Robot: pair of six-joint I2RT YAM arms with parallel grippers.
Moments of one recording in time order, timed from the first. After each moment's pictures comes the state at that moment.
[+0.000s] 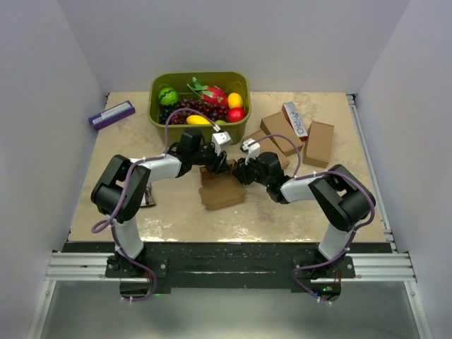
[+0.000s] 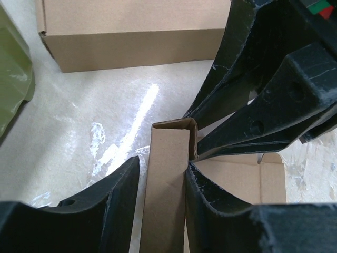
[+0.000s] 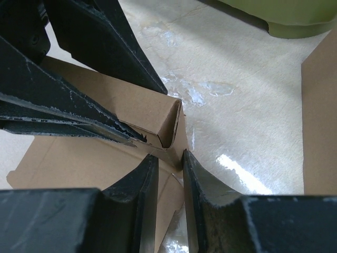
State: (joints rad) left arm -0.48 1.84 1.00 0.22 0.69 0.22; right arm 0.61 1.76 0.68 0.68 -0.17 0.15
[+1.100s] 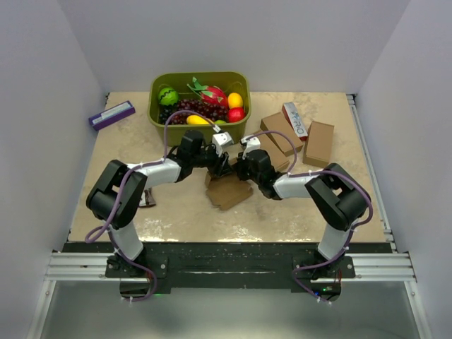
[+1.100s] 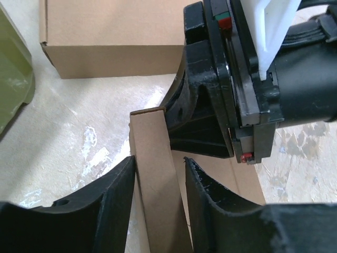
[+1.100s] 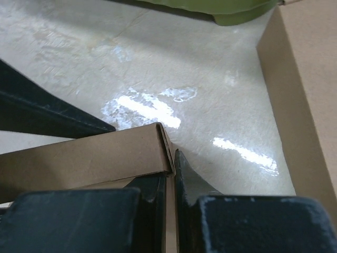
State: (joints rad) left arm -0.52 1.77 0.95 0.26 0.62 0.14; right arm 0.66 1.79 0.79 0.52 0.12 0.31
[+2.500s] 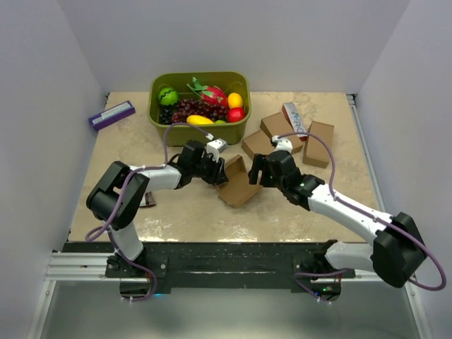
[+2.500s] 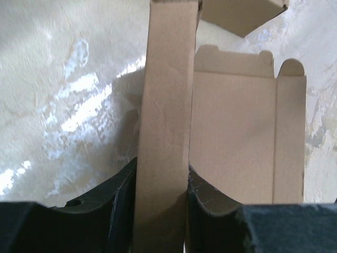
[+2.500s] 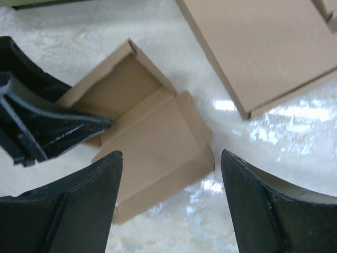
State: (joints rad) left arm -0.53 1.76 0.86 0.23 0.45 -0.14; right arm 0.68 1.24 0.78 -0.19 0.28 0.59
